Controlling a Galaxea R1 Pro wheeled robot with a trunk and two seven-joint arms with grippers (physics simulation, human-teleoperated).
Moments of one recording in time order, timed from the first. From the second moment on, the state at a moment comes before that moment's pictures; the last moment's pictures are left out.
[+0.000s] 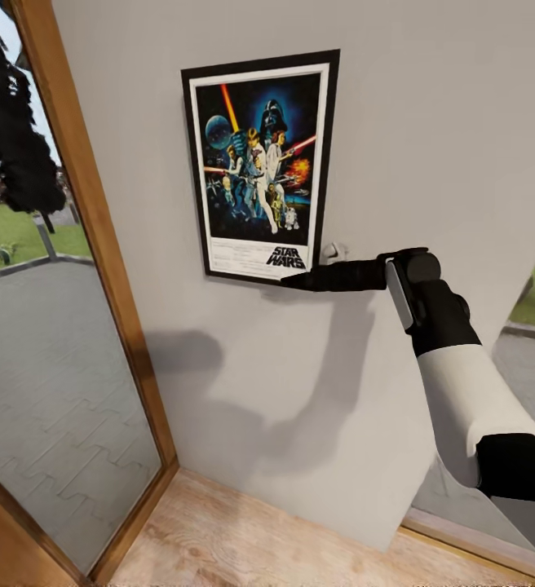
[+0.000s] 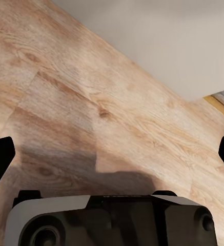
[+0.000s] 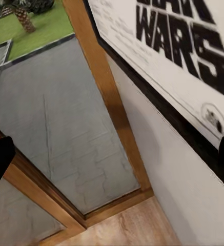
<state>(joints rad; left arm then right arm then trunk) -0.13 0.34 -1.20 -0.16 1.68 -0.42 -0.75 -1.22 -0.03 0.07 -1.03 -0.01 0.98 0.98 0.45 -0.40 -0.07</state>
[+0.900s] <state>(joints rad) -0.13 0.34 -1.20 -0.16 1.68 -0.42 -0.76 -0.74 -0.07 0.04 -1.05 -0.20 0.69 1.08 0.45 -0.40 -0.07</state>
